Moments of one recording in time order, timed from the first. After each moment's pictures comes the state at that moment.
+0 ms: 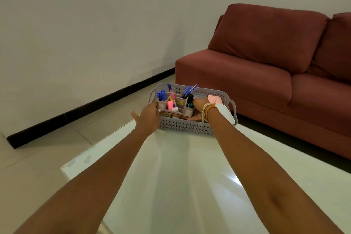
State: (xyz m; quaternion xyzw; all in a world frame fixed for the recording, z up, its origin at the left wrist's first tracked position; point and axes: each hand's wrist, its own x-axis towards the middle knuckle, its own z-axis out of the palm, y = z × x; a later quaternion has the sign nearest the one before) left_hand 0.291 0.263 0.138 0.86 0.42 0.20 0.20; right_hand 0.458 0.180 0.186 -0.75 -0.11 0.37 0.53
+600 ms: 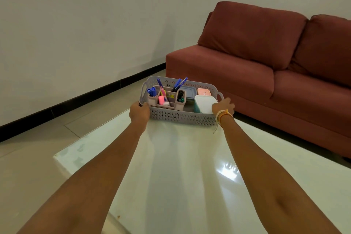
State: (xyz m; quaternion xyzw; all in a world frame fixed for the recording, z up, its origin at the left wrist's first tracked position) left_hand 0.288 0.246 0.132 0.56 0.48 0.36 0.57; right_hand 0.492 0.088 0.163 -0.92 -0.07 0.04 0.37
